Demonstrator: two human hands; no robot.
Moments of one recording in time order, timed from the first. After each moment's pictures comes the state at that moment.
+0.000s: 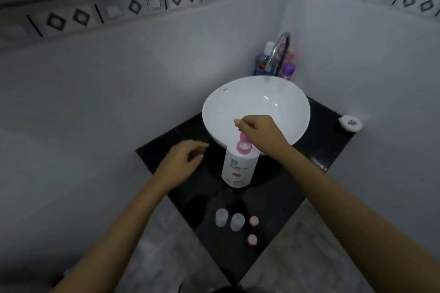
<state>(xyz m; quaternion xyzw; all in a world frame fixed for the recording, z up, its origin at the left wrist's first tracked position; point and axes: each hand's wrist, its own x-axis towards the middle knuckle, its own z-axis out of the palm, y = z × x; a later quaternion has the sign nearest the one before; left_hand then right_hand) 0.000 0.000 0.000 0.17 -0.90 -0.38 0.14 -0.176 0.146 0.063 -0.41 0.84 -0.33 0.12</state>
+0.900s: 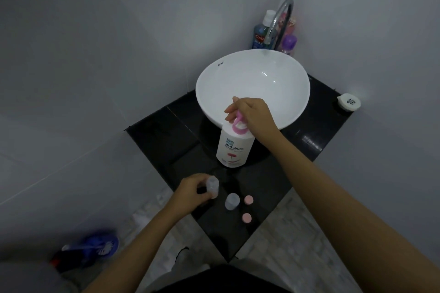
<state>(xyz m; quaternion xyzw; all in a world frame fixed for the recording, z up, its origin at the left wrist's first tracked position) 0.031 0.066 -0.102 0.23 -0.82 -0.52 0.01 -0.171 0.137 0.039 -0.28 0.75 -0.55 0.23</state>
